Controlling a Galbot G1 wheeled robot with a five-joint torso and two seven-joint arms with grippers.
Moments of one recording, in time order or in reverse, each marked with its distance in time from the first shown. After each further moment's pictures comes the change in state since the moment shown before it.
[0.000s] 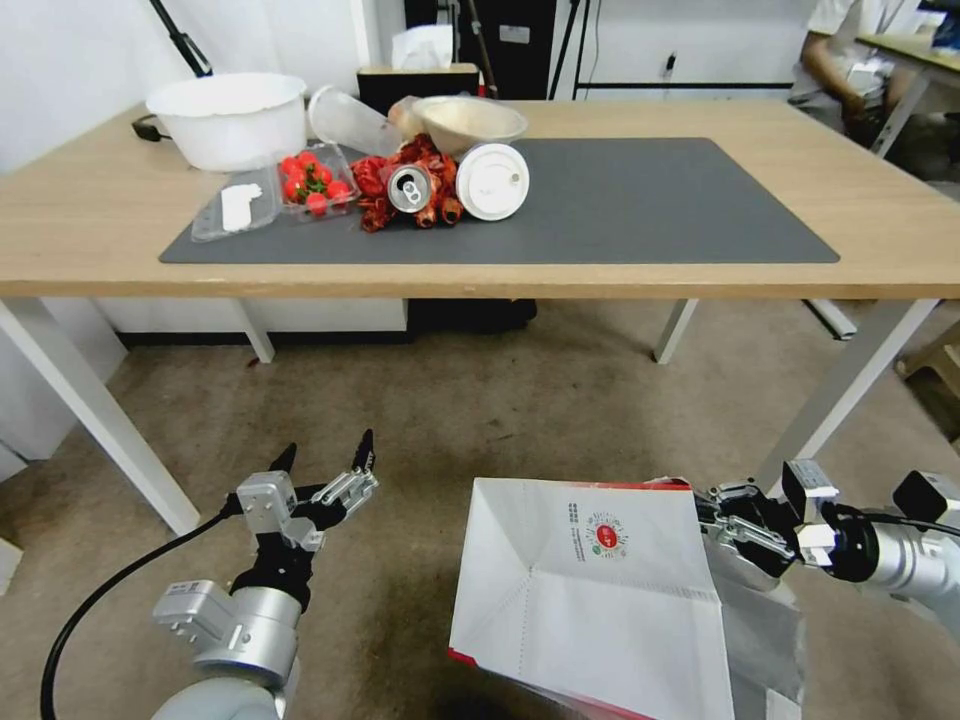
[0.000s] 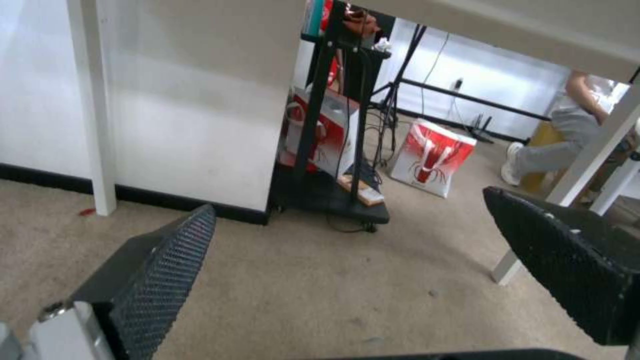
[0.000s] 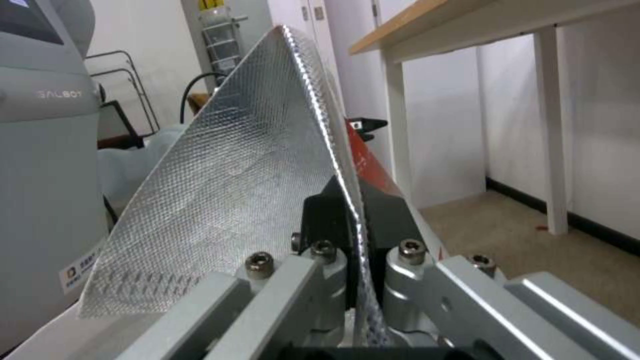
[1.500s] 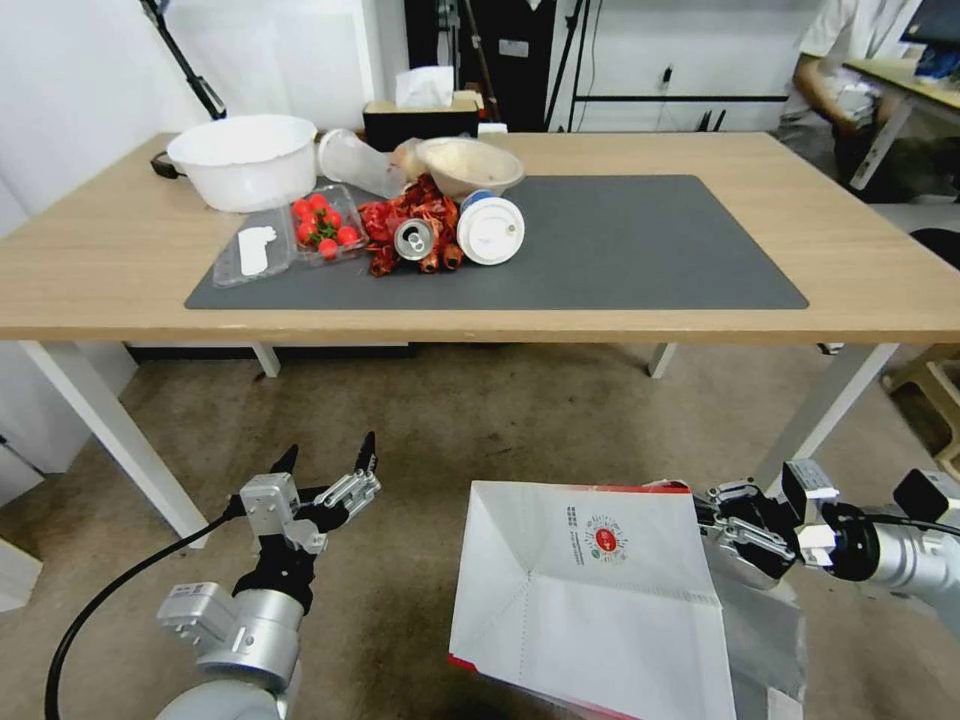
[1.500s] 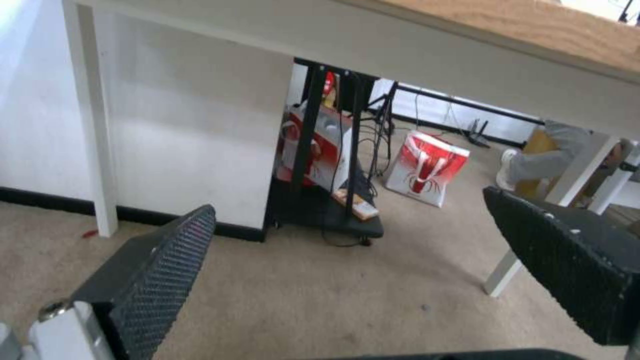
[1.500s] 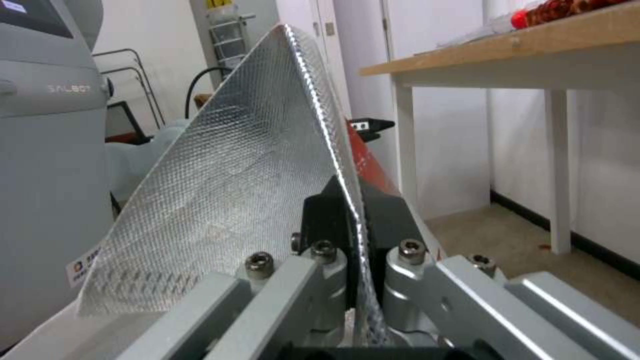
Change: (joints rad) left arm 0.005 -0.004 0.007 -0.001 0.020 -0.001 0.003; right arm 0.002 -0.010 0.002 0.013 -0.005 0.004 -0.007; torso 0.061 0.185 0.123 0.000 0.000
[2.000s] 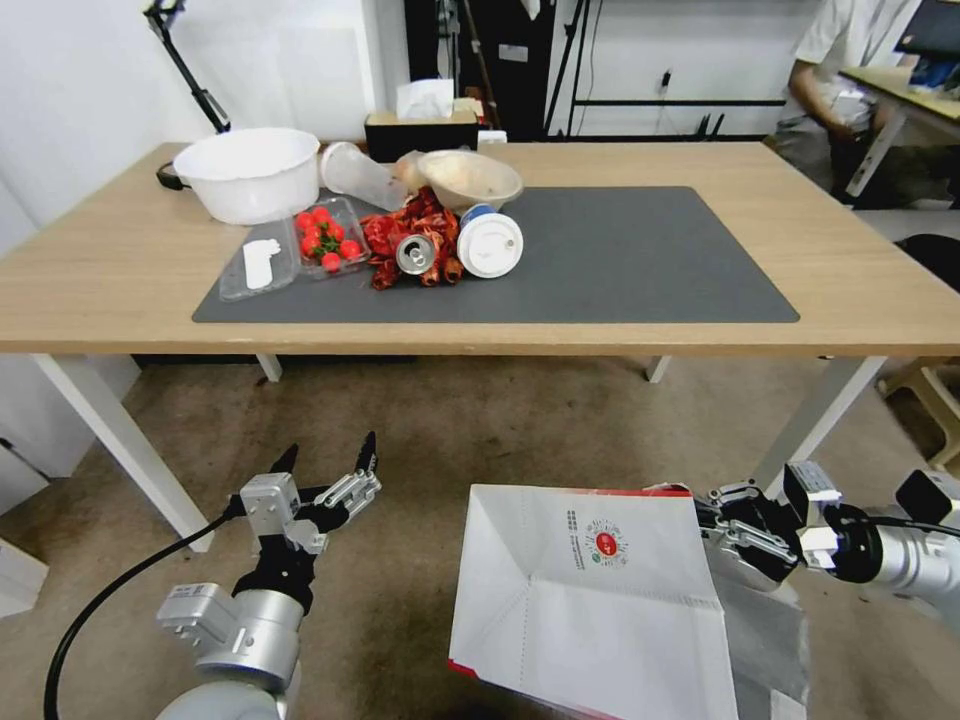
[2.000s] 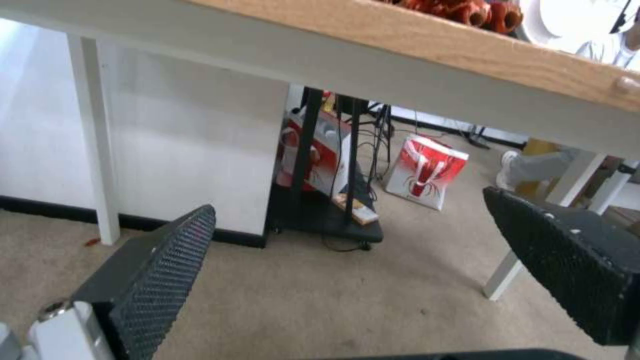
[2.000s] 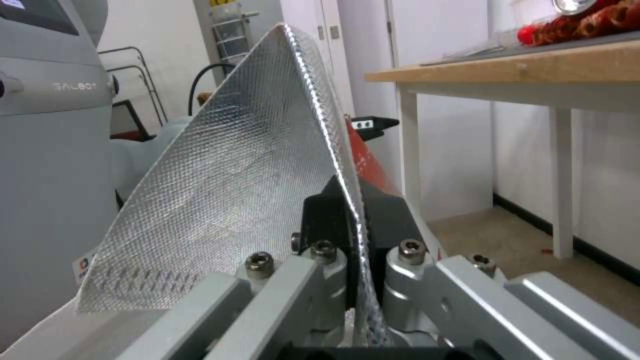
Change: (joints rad) left arm 0.001 0.000 0.000 -0.002 0.010 -0.001 0.000; right arm -0.004 -0.006 0.003 0.008 -0.002 0.000 -0.003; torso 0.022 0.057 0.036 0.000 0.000
